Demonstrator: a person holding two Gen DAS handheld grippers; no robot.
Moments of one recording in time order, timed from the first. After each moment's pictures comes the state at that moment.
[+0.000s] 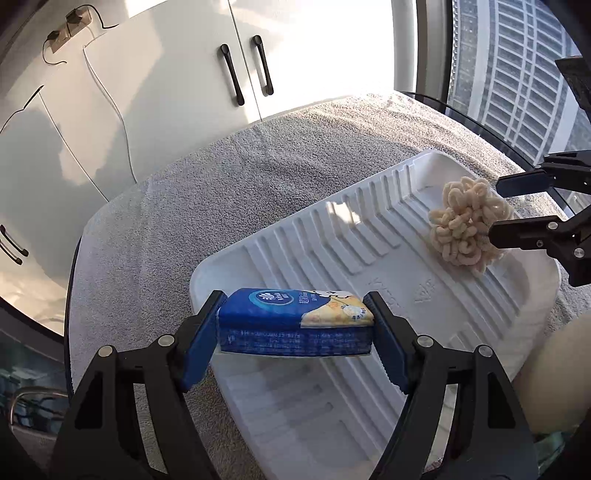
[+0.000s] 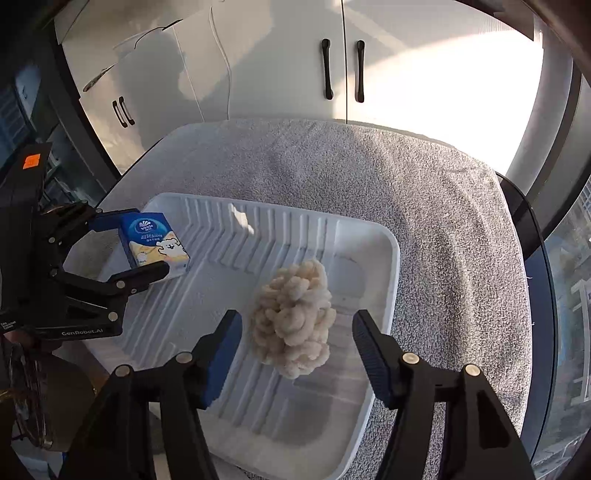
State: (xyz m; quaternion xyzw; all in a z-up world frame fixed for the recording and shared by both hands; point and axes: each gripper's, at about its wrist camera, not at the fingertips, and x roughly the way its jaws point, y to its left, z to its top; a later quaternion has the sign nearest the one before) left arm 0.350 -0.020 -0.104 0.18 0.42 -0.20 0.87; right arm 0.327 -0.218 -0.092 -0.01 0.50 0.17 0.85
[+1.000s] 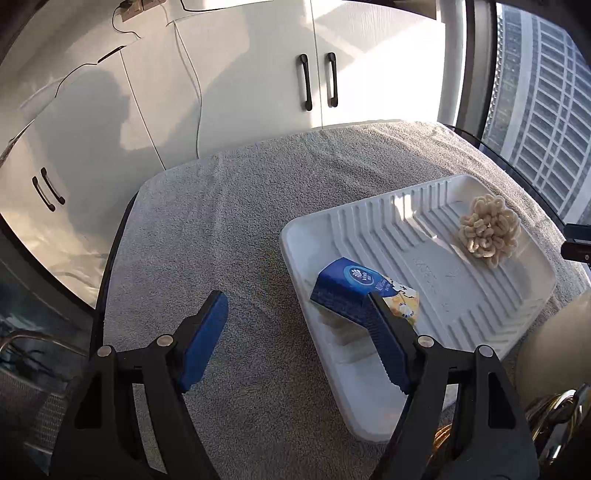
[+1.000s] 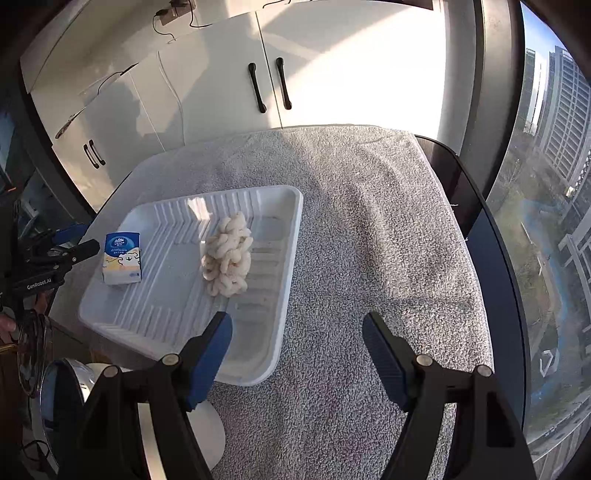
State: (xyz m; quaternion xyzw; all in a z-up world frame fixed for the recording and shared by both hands) left arm 0.310 0.057 -0.090 0.11 0.40 -0.09 0.90; right arm 0.253 -0.291 -0.085 0.06 0.48 0.09 0.87
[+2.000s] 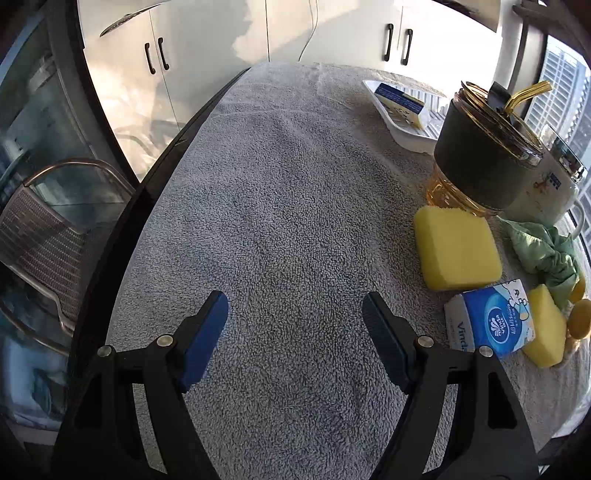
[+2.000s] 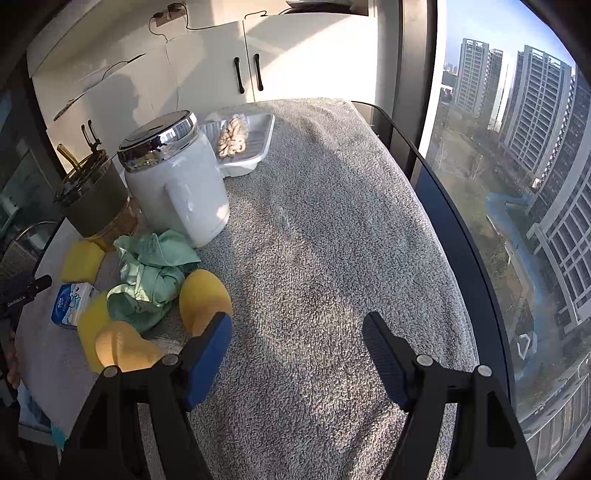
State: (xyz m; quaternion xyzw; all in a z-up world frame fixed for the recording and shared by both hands) left arm 0.073 0.126 -0.128 0.00 0.47 0.00 0.88; right arm 0.014 -0.286 -0.088 0.04 0.47 0.02 0.88
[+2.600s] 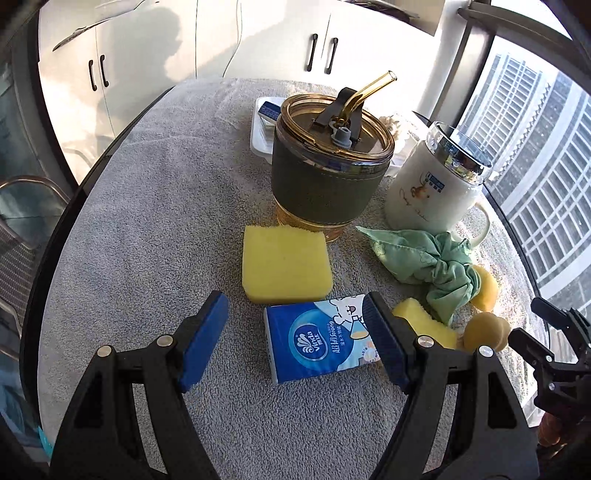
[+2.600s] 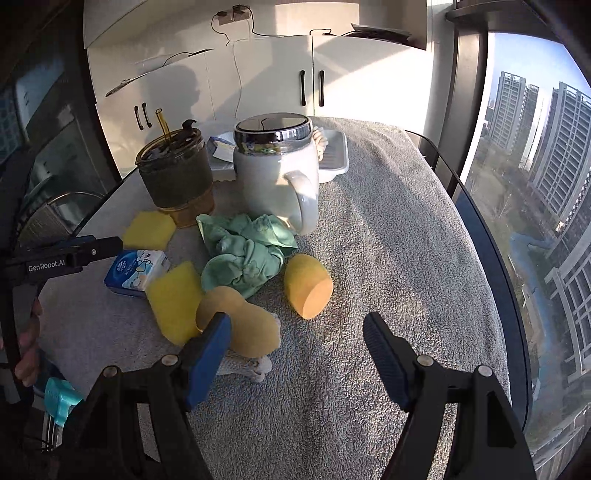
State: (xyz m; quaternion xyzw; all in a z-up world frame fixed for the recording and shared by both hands) left arm 0.071 0.033 -0.093 -0.04 0.46 -0.10 0.88; right arm -0.017 -0.225 -0.070 0.00 0.43 0.09 0.90
